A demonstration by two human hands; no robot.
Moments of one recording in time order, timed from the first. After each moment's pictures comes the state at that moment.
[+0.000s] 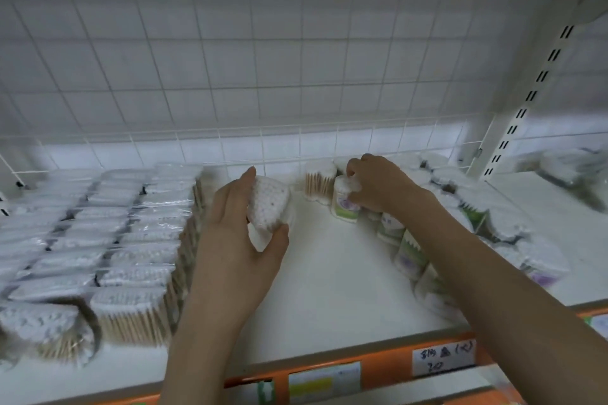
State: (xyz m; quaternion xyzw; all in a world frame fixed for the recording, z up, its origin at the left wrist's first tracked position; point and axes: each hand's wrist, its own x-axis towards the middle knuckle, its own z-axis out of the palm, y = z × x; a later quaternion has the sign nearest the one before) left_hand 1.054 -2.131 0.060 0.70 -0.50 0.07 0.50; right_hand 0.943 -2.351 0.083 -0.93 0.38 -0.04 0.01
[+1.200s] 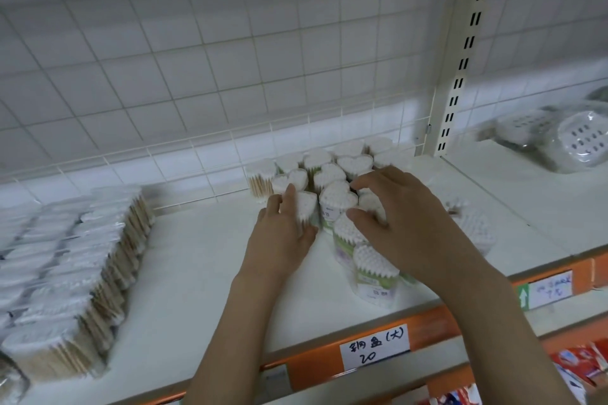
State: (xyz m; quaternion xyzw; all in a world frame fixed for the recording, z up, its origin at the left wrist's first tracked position) left_hand 0.983 -2.250 0.028 0.78 -0.58 -0.04 0.24; right_hand 0.802 -2.288 0.089 -0.88 0.36 -0.29 0.09
